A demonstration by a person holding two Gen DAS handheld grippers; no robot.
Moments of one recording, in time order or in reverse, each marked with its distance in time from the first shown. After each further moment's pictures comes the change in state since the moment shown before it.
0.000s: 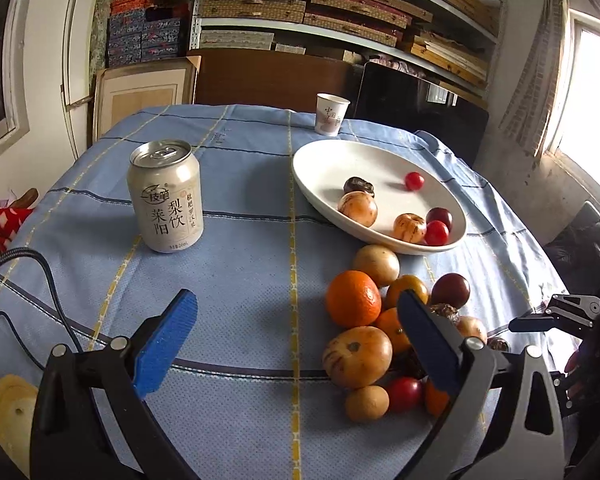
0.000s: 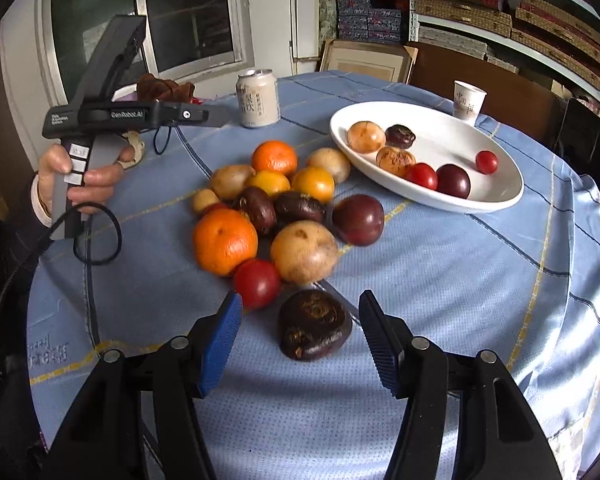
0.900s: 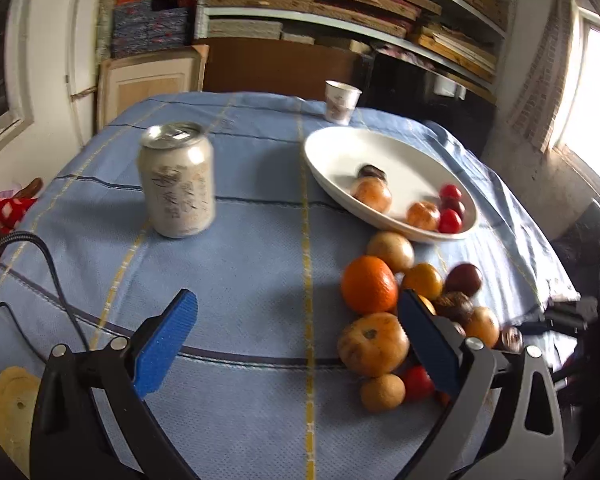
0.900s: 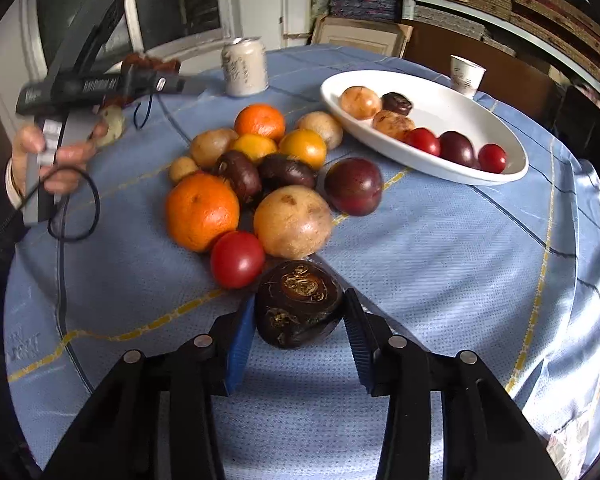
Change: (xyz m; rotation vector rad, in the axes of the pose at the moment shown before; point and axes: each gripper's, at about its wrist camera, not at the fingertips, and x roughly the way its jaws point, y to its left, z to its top) left arm 0.008 0.007 -0.004 -0.003 0.057 -0.001; right arm 0.012 -0.010 -0.005 0.065 0.048 -0.018
